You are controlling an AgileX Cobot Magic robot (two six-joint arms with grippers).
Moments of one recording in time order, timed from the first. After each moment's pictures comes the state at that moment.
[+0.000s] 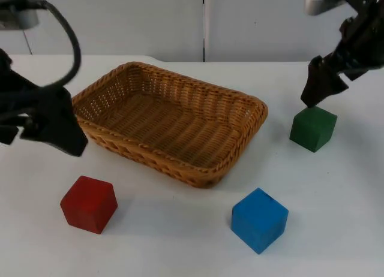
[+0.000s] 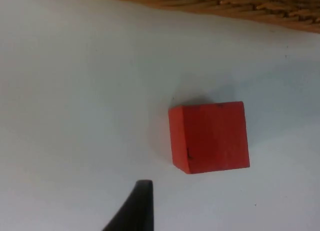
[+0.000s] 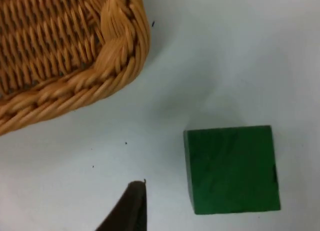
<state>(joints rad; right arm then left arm) 0.25 2.04 -1.50 0.24 0.72 -0.62 -0.13 1.48 -0.82 -0.45 0.71 0.54</state>
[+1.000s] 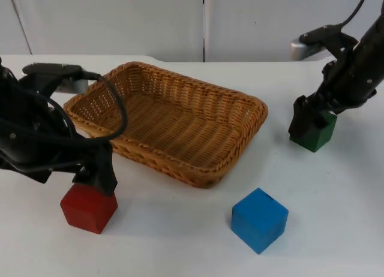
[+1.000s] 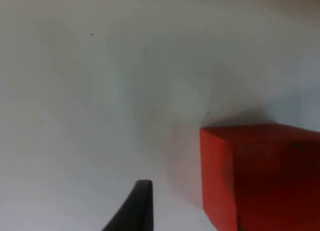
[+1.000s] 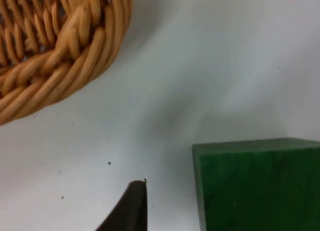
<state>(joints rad) 0.25 2.20 -1.50 0.29 0.60 -0.67 -0.21 1.79 -0.82 -0.45 0.45 0.50</state>
